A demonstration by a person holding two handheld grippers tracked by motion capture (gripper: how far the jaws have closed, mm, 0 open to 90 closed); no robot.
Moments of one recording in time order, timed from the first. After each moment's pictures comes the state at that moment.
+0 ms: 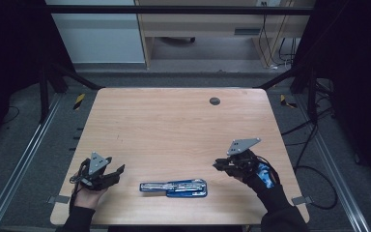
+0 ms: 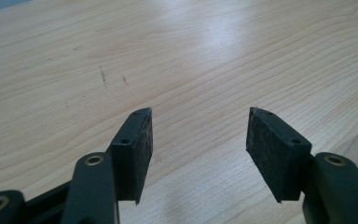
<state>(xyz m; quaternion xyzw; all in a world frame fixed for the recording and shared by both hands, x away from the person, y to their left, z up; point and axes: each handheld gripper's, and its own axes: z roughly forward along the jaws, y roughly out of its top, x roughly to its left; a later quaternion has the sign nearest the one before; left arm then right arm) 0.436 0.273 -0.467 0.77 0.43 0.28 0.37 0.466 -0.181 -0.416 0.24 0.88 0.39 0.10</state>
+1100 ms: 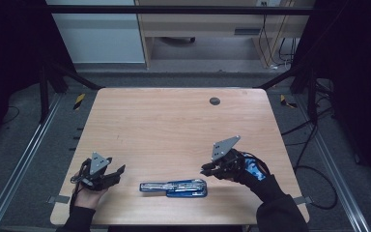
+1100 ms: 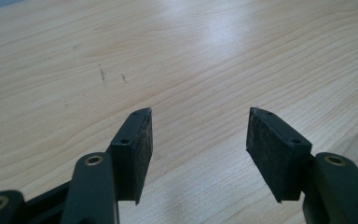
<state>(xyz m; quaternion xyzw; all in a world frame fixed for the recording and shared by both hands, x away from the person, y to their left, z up) 0.437 0.272 -0.468 0.78 0.43 0.28 0.37 0.471 -0.142 -0.405 0.11 0.92 0.36 0.04</state>
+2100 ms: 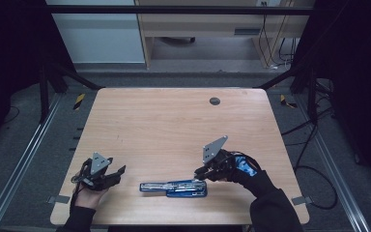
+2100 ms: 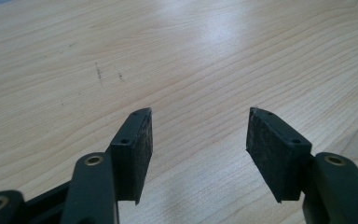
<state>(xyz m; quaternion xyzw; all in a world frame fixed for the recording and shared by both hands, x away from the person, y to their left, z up) 0.437 0.270 -0.469 0.78 0.43 0.28 0.37 0.480 -0.123 -0.419 0.05 0.94 0.35 0.00</state>
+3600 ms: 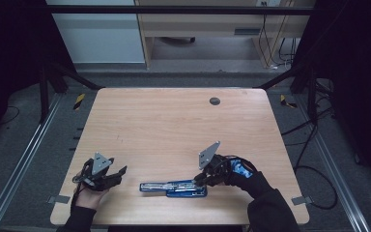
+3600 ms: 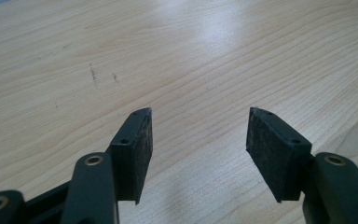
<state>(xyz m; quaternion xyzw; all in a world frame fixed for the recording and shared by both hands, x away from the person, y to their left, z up) 0.437 0.268 -0.470 0.79 0.42 0.27 0.36 0.482 -0.115 -0.443 0.04 0.95 0.31 -0.03</state>
